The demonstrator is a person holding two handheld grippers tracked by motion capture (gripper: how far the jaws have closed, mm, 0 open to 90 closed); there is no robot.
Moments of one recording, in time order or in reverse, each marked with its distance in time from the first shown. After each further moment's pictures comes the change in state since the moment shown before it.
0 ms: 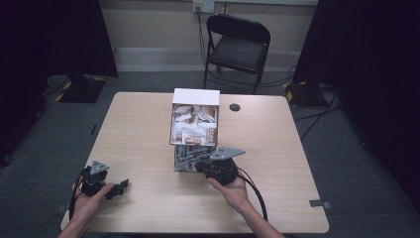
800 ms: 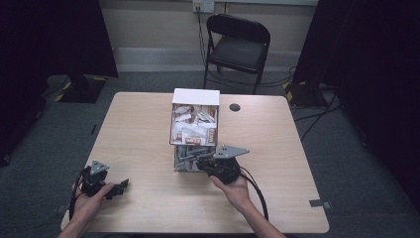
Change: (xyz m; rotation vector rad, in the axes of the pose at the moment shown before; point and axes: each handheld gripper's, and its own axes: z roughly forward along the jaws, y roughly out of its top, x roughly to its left) left arm 0.000 0.000 0.000 0.000 0.001 0.000; right arm -0.003 0.003 -0.008 -0.051 0.027 0.007
